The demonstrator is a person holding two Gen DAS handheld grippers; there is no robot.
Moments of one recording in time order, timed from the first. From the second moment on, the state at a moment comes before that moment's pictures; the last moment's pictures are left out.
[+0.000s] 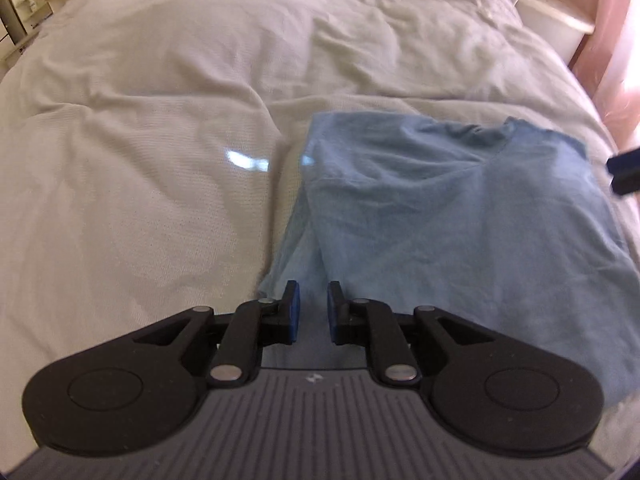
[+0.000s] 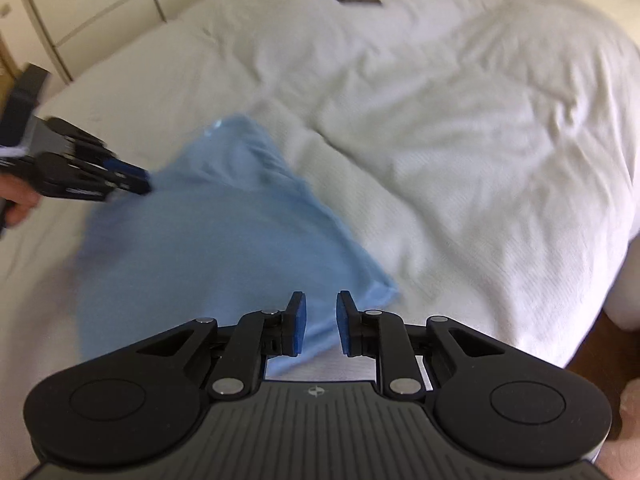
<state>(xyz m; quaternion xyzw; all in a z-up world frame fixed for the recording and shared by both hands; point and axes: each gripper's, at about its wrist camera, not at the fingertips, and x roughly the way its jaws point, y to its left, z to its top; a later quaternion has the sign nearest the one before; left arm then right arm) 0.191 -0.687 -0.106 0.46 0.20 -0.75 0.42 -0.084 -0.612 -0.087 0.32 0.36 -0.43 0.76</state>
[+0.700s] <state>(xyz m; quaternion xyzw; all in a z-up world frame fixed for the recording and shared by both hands) 0.243 -0.588 -0.099 0.53 0.01 -0.77 0.35 -0.028 -0.509 -0.088 0.29 0.40 -0.46 0.74</state>
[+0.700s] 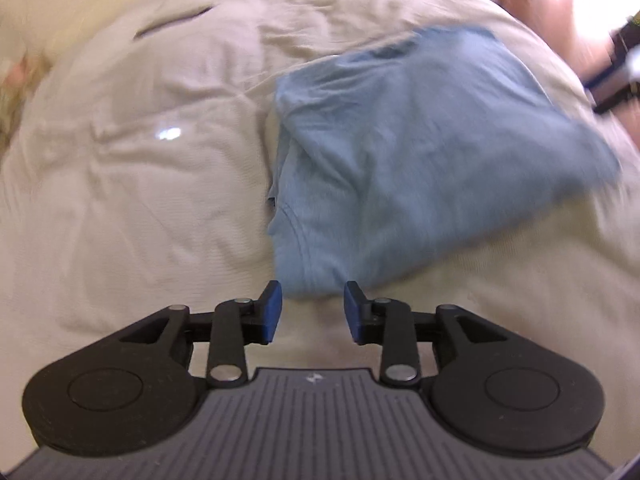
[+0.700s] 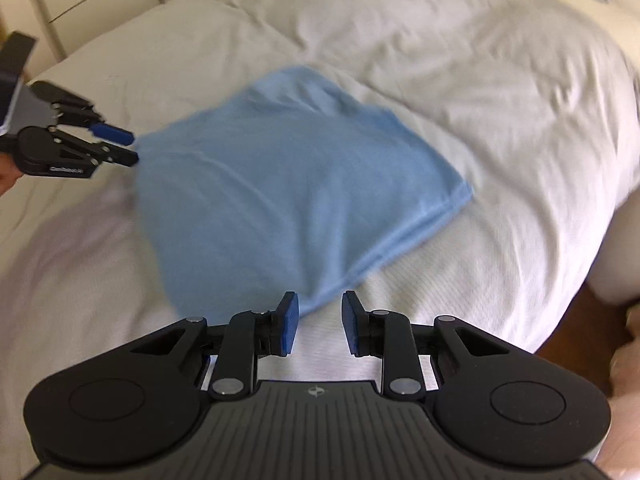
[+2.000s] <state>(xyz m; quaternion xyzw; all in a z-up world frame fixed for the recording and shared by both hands) 0.189 -0.568 -0.169 0.55 -0.28 -0.75 0.24 0.102 -0.478 -0.158 -0.08 0.55 -0.44 0.70</state>
